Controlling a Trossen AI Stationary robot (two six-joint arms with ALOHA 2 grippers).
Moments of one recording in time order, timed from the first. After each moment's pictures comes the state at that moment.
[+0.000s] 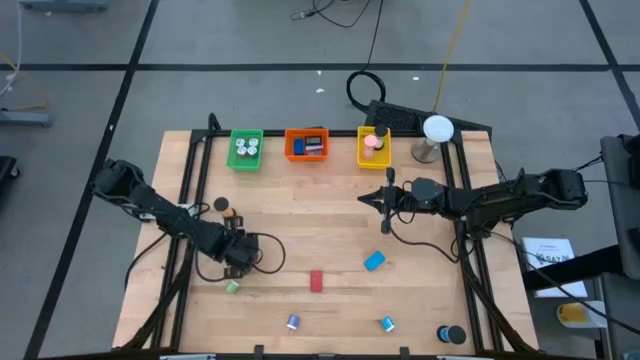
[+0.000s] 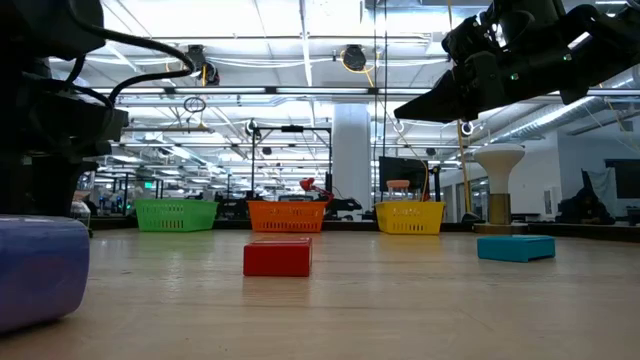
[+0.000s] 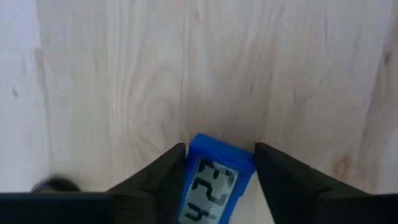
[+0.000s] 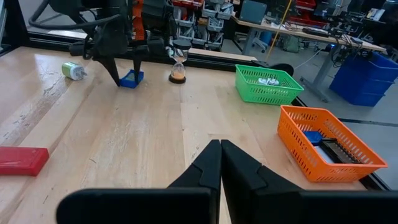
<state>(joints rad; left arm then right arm) -0.47 1.41 0.63 -0.71 -0.21 -0.50 -0.09 1.16 0.37 0.62 0.05 -0.15</state>
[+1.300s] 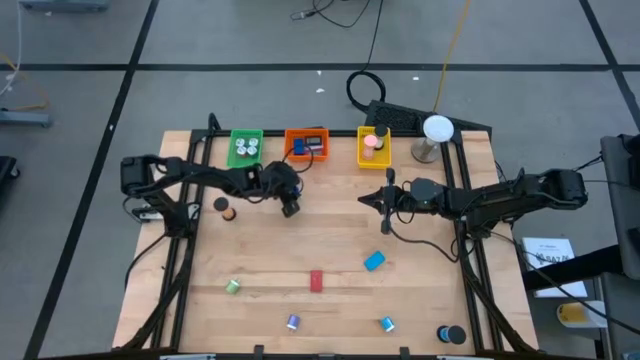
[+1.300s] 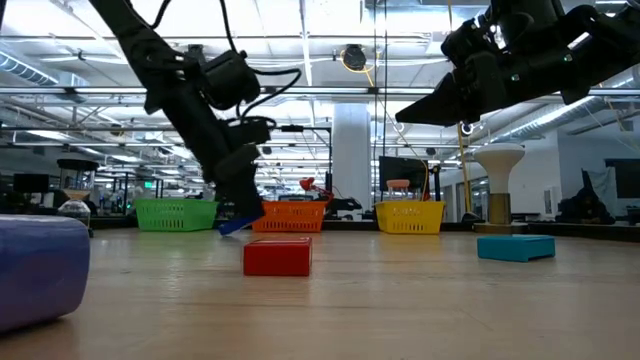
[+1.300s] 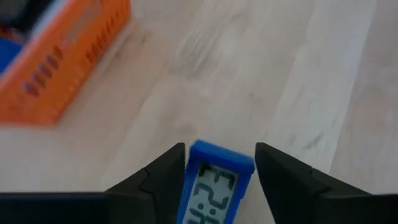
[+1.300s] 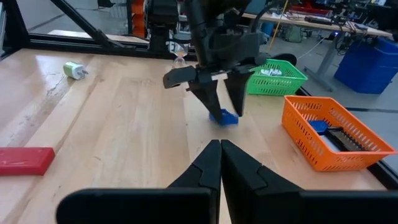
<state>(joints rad) 0.29 1.61 0.74 0.02 -0.10 -0.07 -0.09 1.17 0.37 0.59 0.05 -0.11</state>
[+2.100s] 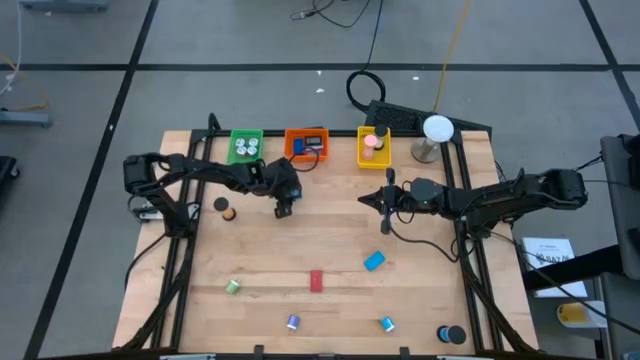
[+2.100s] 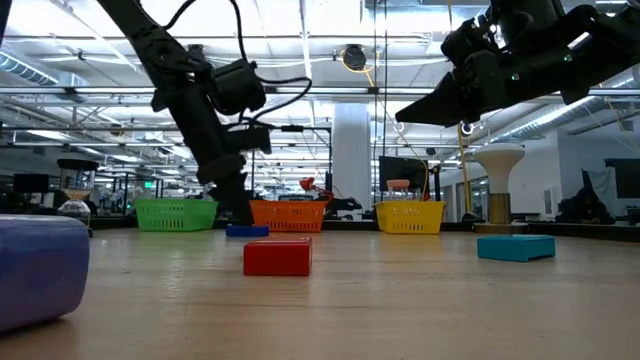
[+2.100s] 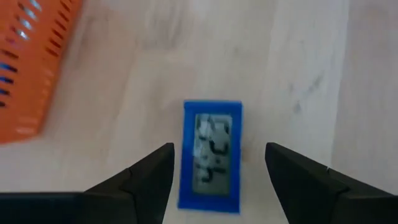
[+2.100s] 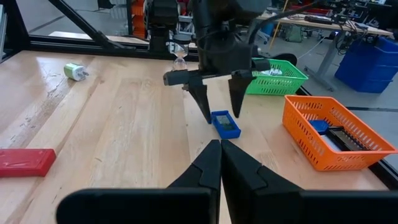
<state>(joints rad) 0.34 1.64 0.80 -0.15 -0.02 0.18 -0.09 1.17 0.37 0.60 0.05 -0.10</state>
